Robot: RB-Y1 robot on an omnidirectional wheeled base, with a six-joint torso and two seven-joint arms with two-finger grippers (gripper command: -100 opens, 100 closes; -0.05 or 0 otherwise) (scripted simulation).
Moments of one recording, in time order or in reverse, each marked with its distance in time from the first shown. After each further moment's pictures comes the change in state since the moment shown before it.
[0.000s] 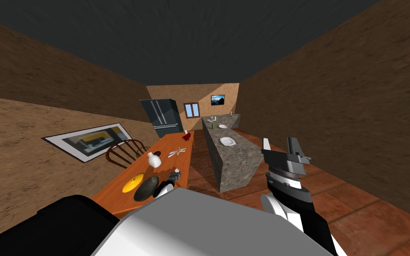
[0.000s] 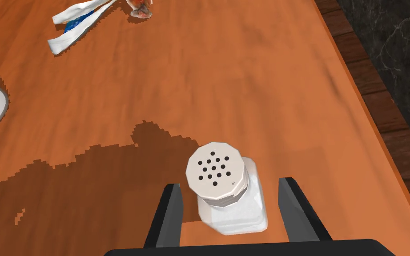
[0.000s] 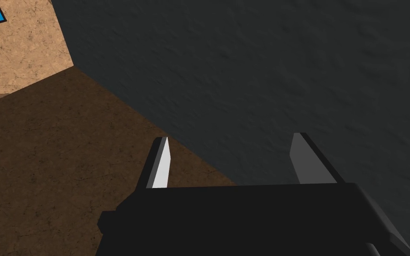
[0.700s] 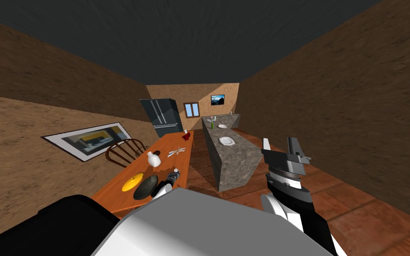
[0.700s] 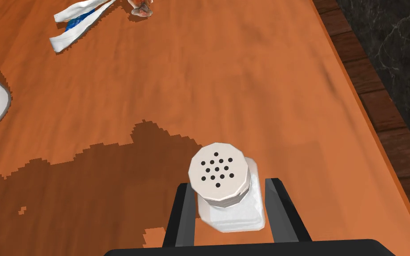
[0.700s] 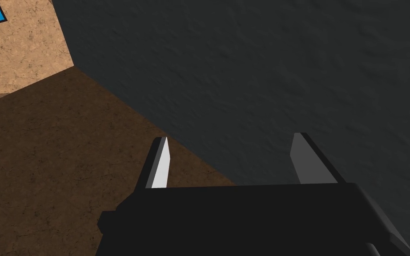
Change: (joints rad) left arm 0.013 0.013 0.012 -0.029 0.002 0.025 0.007; right arm 0.000 0.000 0.000 0.000 0.000 0.000 0.000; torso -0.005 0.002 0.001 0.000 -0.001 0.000
